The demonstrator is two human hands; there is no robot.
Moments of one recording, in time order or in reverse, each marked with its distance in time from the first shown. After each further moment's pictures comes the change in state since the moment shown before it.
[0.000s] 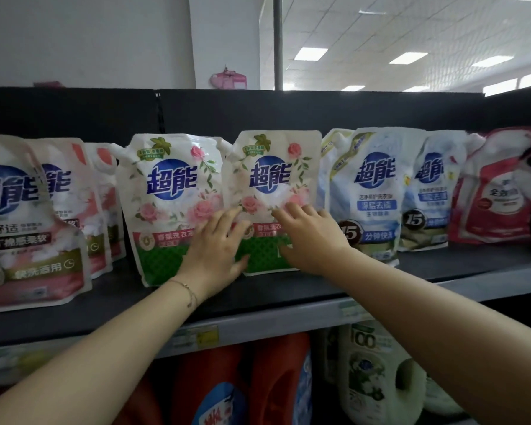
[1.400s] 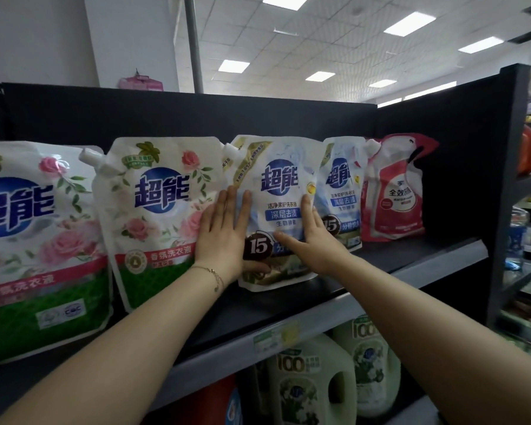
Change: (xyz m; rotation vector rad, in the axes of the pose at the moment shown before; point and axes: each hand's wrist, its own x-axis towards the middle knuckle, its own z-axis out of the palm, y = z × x) left_hand 0.128 0.129 0.052 -0.035 -0.150 -0.021; right_hand -0.048 0.153 0.054 0.692 0.016 0.592
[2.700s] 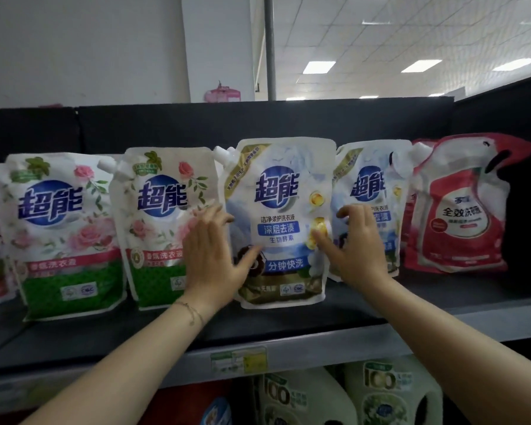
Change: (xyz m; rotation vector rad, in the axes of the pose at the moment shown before) left_hand -0.020 0.031 0.009 -0.222 0.605 -0.191; right_hand 0.035 0.066 -0.029 0.139 0.452 -0.443
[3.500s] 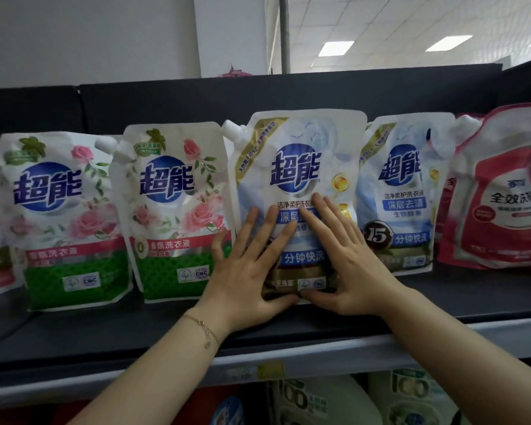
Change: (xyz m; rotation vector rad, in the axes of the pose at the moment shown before) left_hand -0.027 0.002 0.010 0.198 -0.354 0.289; right_hand -0.019 -0.008 0.016 -0.057 -0.467 -0.450
